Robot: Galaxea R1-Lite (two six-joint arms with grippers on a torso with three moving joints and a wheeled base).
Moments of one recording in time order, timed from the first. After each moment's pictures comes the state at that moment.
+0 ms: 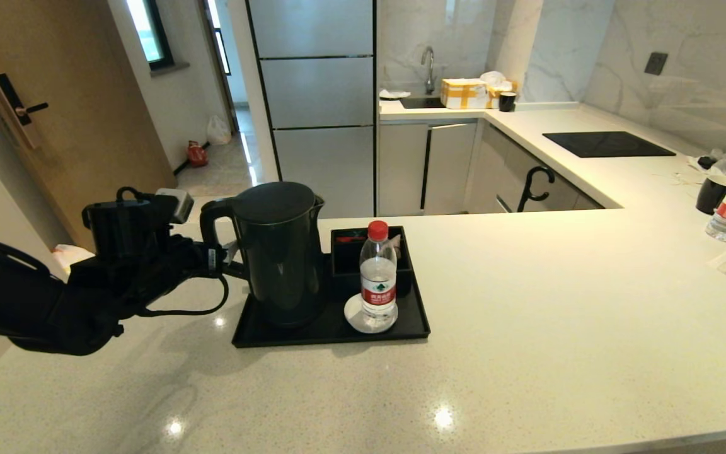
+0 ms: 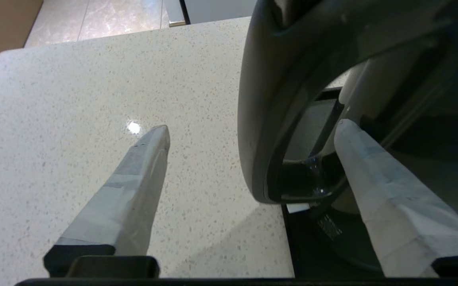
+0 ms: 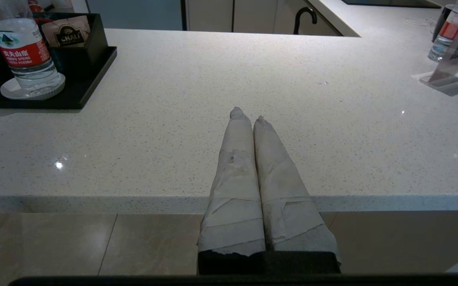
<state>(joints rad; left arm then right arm) -0.10 1.90 -0.84 -0.79 0.05 0.09 -0.01 0.00 0.00 -0.05 0.01 -0.10</state>
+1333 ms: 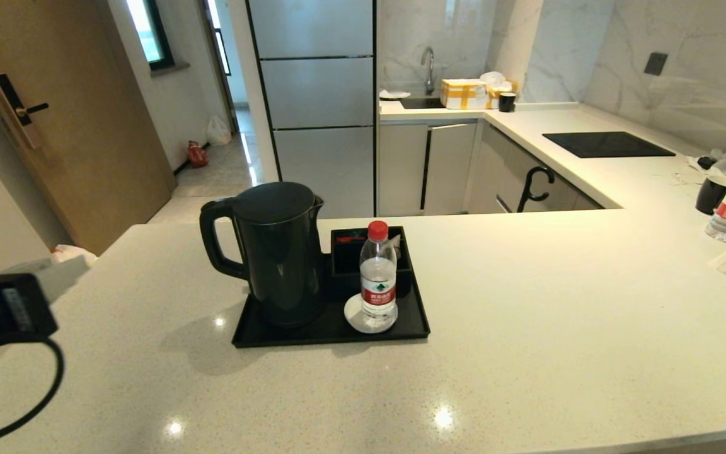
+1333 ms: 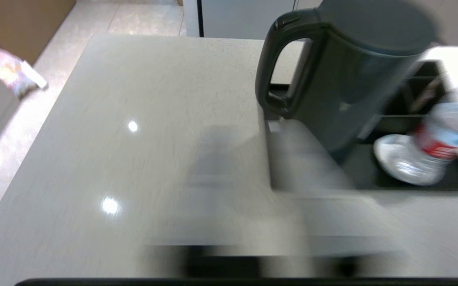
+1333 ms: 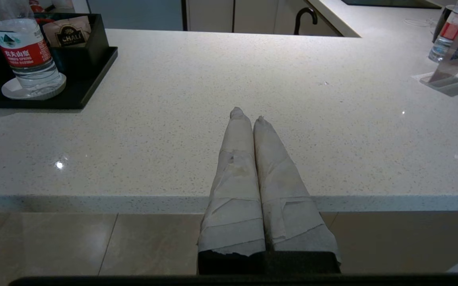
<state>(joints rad) -0.08 0.99 -0.61 -0.21 0.11 -0.05 -0.01 0.00 0.00 -0.05 0.01 -0.10</state>
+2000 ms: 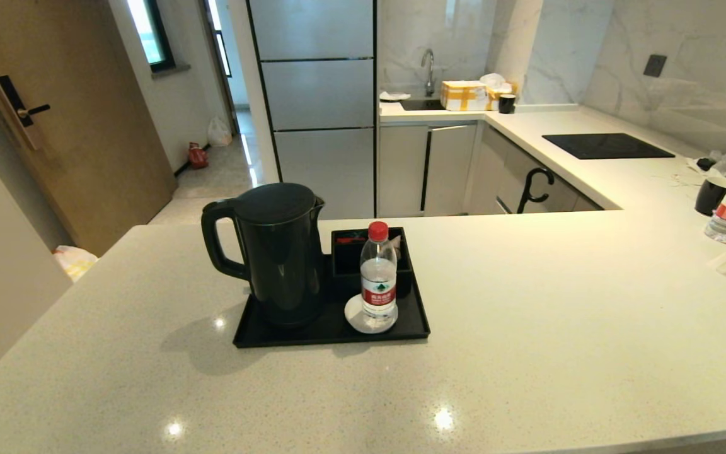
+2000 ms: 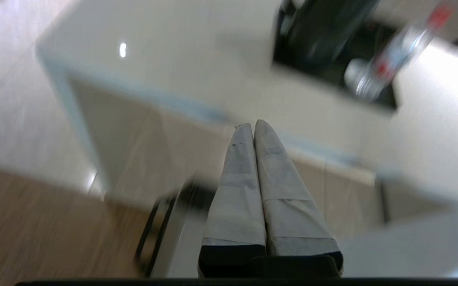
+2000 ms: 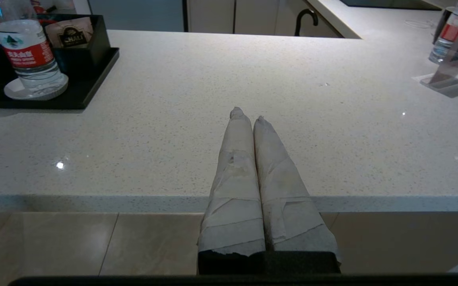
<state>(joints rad) 0.00 0.28 -1.28 1.30 0.11 -0.36 -0.01 0.00 0.00 -0.05 0.01 -0.10</state>
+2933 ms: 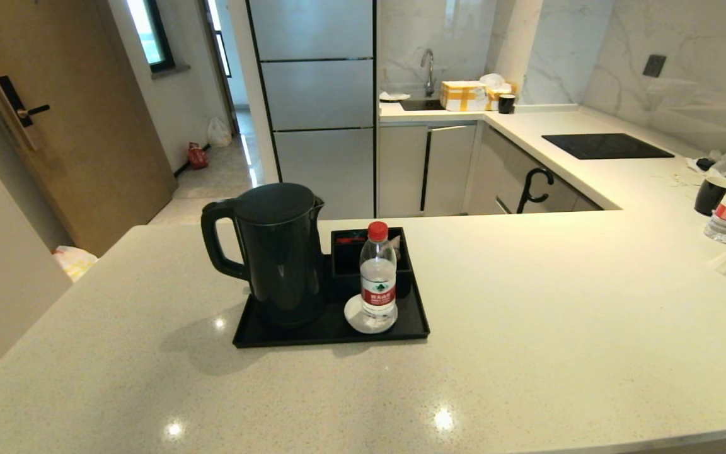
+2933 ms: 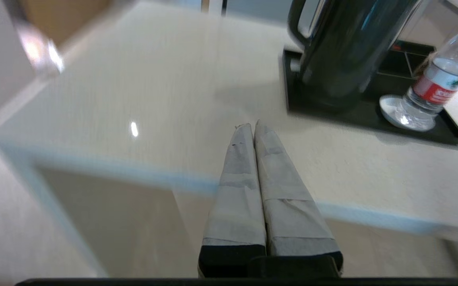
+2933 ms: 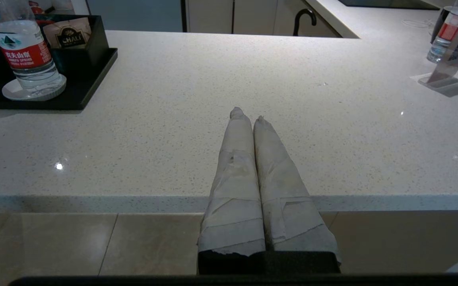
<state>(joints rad) 0.00 0.00 -0.28 0.33 0.13 -0.17 -0.01 0.00 0.00 -0.05 0.01 -0.10</state>
